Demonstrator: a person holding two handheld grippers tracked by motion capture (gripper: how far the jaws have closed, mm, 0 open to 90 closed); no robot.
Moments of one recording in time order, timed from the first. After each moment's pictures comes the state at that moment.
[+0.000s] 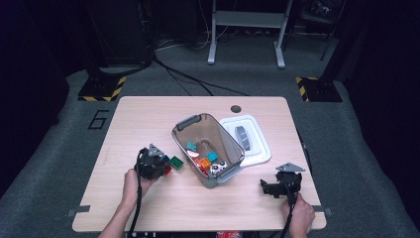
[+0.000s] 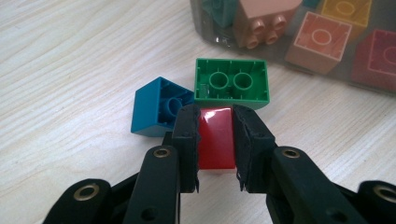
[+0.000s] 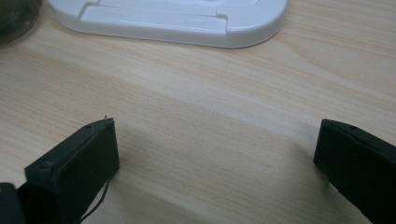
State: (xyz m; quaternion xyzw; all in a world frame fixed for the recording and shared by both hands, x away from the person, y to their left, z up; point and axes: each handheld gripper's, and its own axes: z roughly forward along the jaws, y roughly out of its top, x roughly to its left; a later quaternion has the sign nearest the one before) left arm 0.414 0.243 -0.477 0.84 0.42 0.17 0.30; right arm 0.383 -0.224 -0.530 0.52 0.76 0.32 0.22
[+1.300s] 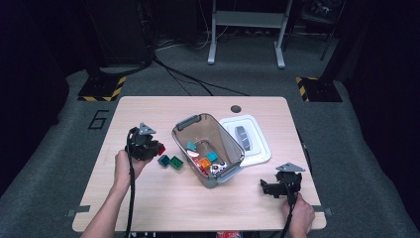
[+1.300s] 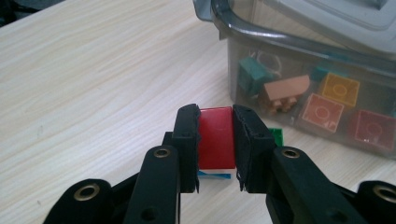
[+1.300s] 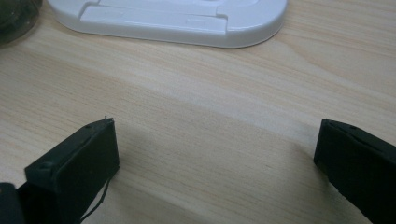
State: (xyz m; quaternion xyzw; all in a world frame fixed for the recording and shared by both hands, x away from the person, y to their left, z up) left arm 0.437 0.253 -0.404 0.82 0.43 0.21 0.31; right arm 0.383 -0.224 -0.530 0.52 0.76 0.32 0.22
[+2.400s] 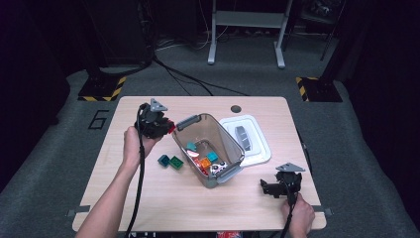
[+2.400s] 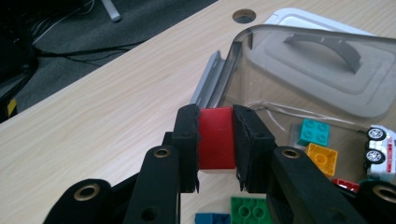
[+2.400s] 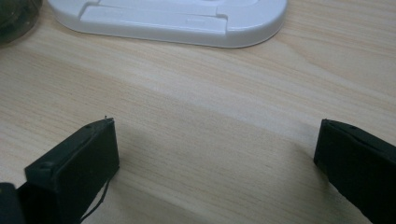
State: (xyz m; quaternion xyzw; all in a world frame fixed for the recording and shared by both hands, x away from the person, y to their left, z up) left arm 0.463 0.209 -0.340 0.82 0.39 0.25 0.33; right arm 0.383 -0.224 -0.530 0.52 0.76 0.32 0.22
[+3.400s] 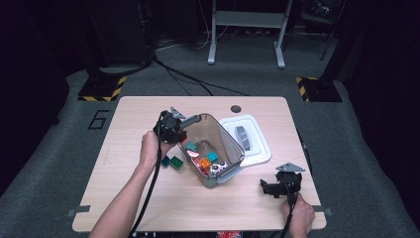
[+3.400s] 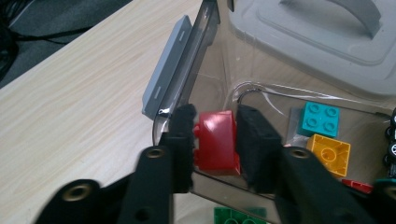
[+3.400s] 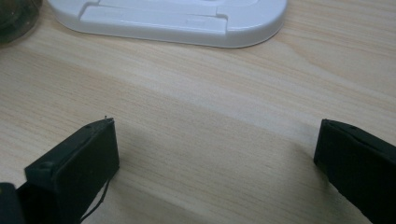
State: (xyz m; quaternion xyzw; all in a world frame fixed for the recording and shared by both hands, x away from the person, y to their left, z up) left arm 0.482 0.177 -0.387 0.85 0.39 0.22 0.29; right arm 0.383 -0.224 -0.530 0.52 0.76 0.32 0.22
